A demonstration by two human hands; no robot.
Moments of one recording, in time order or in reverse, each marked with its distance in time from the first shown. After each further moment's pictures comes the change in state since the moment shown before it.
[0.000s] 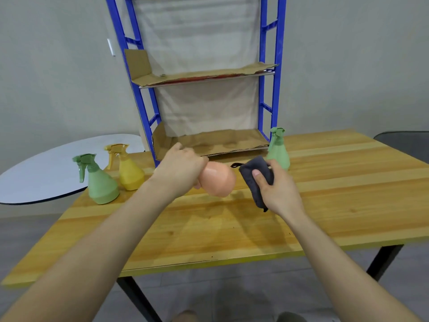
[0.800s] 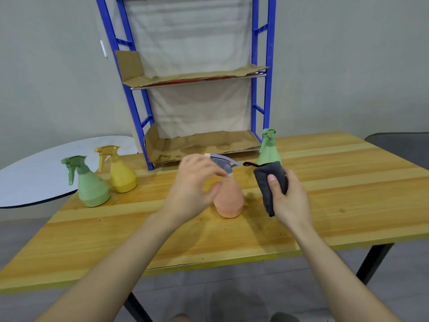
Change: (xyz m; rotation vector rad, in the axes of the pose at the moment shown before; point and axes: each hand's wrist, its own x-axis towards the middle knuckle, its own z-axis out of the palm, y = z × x) left_hand -0.015 0.056 0.036 -0.763 0.624 0.060; right_hand -0.018 0.034 -0.021 0.143 0.173 0.024
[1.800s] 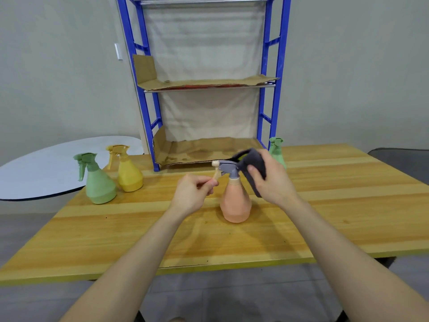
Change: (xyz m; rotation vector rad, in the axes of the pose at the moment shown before) left_hand -0.012 -0.031 0.020 -0.336 -0.115 -0.709; right_hand 0.056 -0.036 0.032 -0.239 -0.245 -0.365
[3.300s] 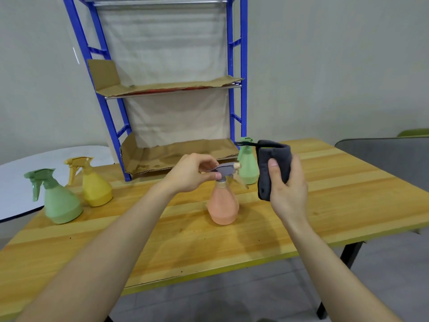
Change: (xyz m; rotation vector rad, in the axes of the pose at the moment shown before) left_hand 0.065 0.067 0.018 0.243 -0.308 0.311; right_hand -0.059 -0.006 -0.059 0.401 0.537 0.256
